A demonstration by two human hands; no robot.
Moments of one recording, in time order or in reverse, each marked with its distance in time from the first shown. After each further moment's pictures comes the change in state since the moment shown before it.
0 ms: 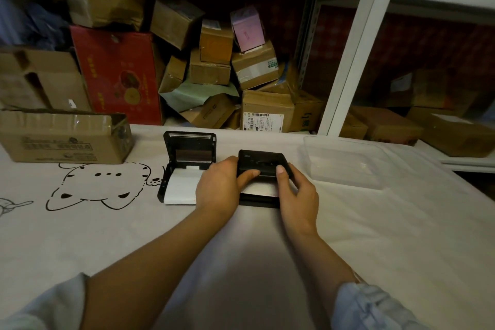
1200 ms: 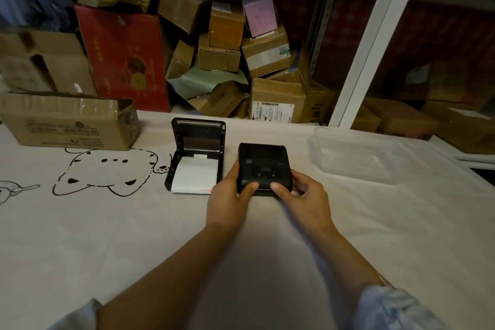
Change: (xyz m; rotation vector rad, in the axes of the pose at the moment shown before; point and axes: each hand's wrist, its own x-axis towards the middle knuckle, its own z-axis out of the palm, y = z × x) left_hand -0.030 -0.024 0.034 -0.432 0.001 -0.095; right_hand 0.010 0.035 -0.007 -0.155 -0.235 -0.042
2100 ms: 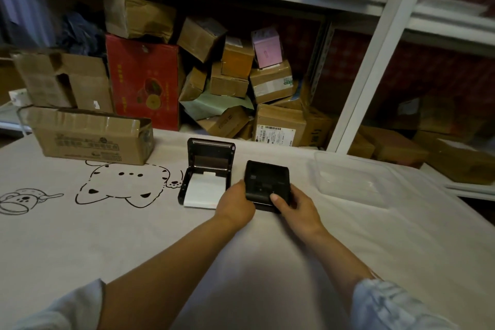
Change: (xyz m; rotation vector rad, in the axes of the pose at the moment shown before) left_hand 0.010 0.037 -0.026 0.139 -0.205 -0.221; right_hand 0.002 -0.029 0.001 -0.083 -0.148 0.086
